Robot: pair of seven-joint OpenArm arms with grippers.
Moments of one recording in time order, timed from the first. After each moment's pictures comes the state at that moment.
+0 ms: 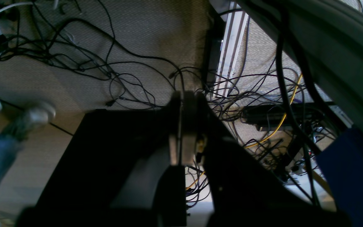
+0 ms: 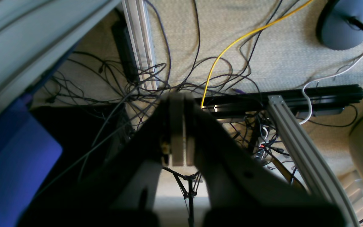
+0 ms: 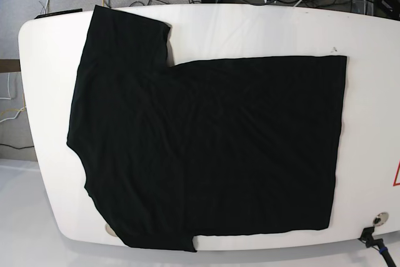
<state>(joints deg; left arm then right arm) -0.2 -1.9 -1.1 0.3 -0.6 -2.3 2.8 -1.1 -0.2 -0.1 -1.5 2.2 0.6 -2.4</state>
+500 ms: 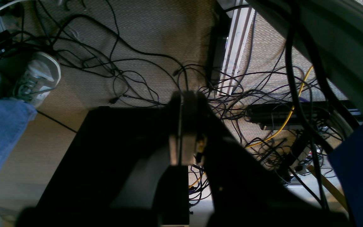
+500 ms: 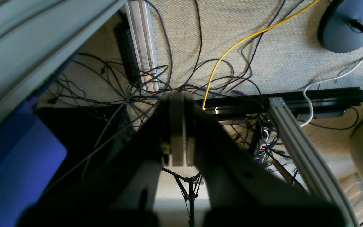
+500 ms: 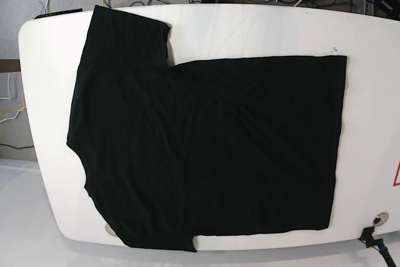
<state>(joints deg) 0.8 -2.2 -1.1 1.2 -0.7 -1.9 3.2 -1.1 -0.3 -0.1 -1.3 2.2 0.8 -2.1</state>
